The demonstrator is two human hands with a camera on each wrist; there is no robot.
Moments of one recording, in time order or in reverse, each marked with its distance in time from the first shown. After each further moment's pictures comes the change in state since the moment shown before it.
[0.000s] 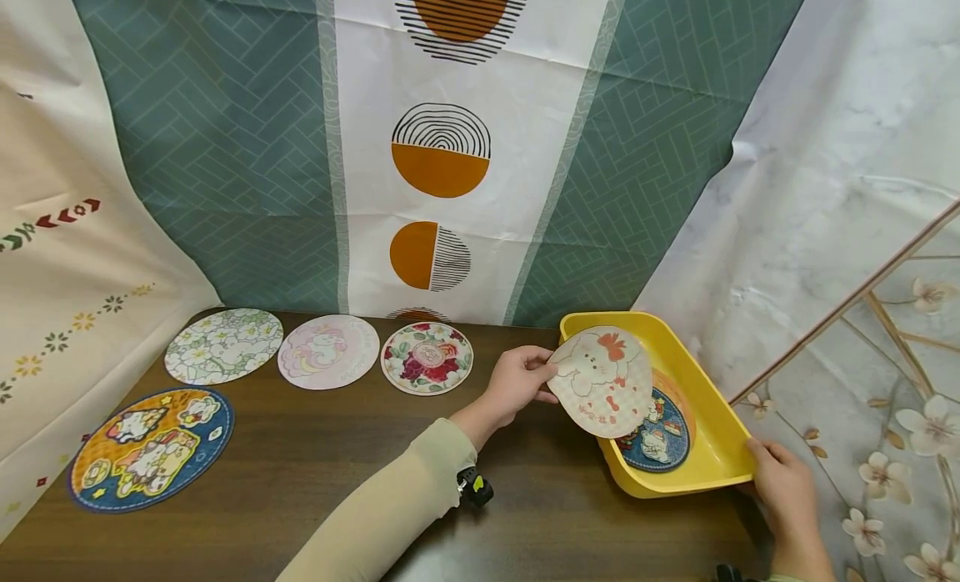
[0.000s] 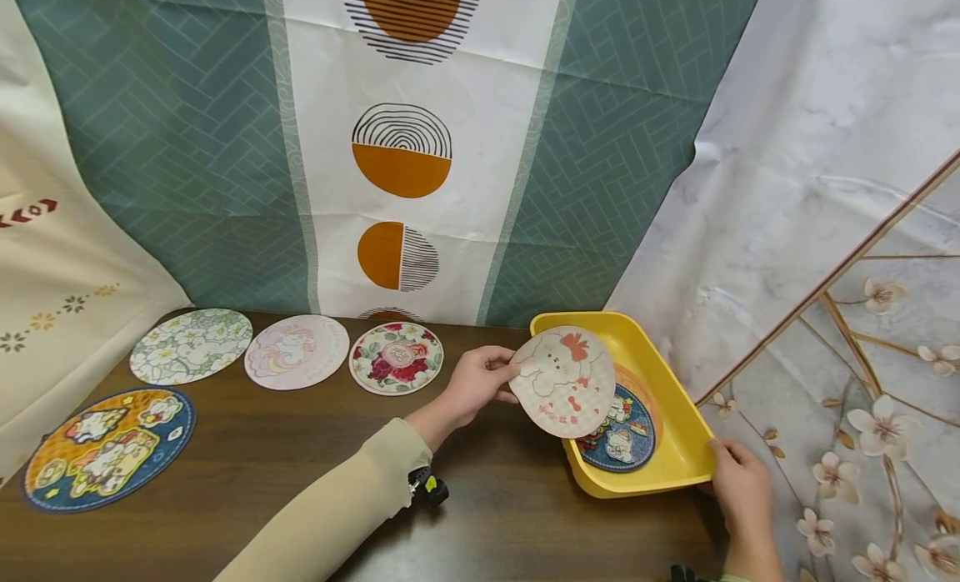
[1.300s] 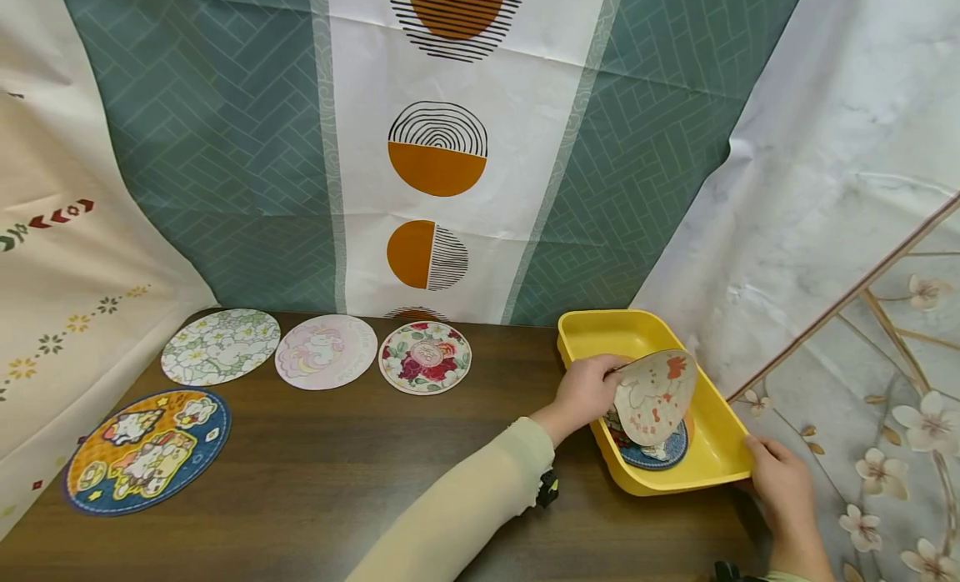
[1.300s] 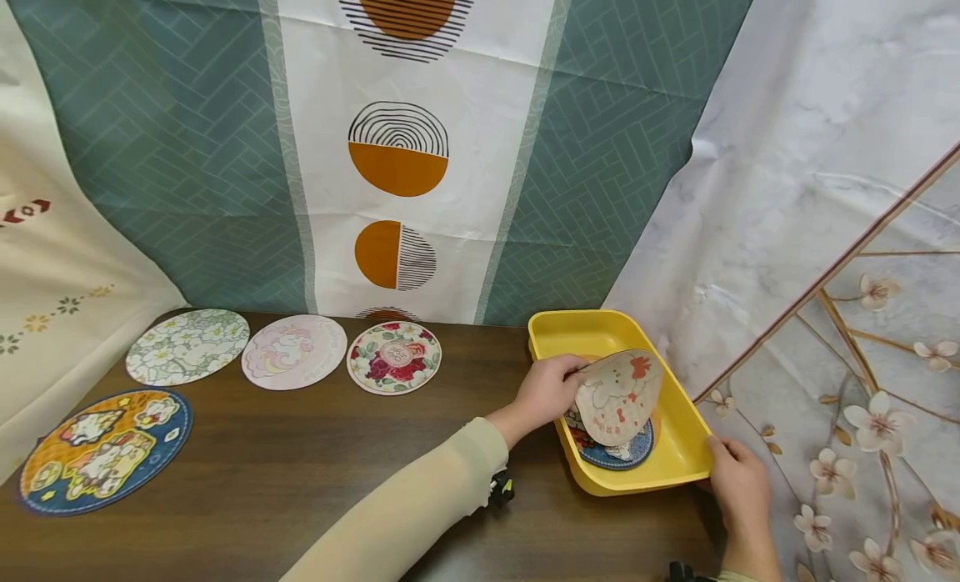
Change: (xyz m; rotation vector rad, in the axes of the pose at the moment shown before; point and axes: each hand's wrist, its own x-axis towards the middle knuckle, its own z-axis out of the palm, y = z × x) left_hand 0.027 -0.016 0.101 0.710 -0.047 0.218; right_hand 0.001 0.001 0.001 0.043 0.000 -0.017
